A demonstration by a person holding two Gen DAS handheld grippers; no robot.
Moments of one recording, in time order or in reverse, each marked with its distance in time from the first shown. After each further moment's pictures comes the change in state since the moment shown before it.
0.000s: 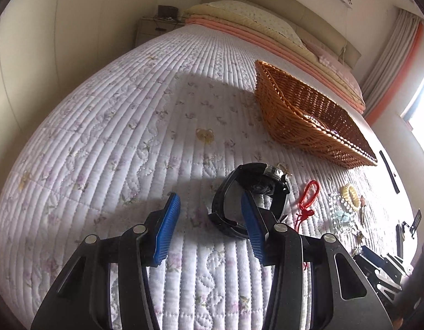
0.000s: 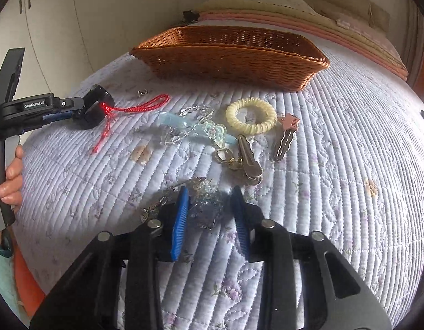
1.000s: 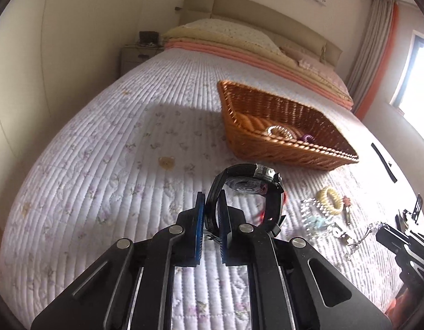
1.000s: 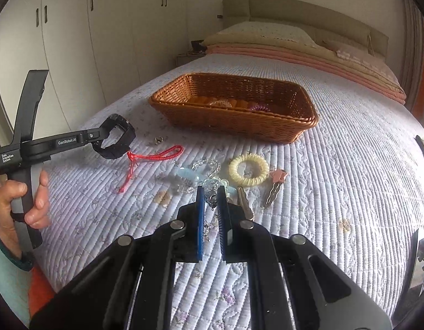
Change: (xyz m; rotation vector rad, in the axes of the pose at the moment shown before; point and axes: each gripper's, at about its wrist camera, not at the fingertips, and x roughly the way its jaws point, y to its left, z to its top) left arm -0.028 -0.050 0.000 0.125 -0.124 -0.022; right arm -0.063 -0.002 0.031 -0.023 -0.170 0.019
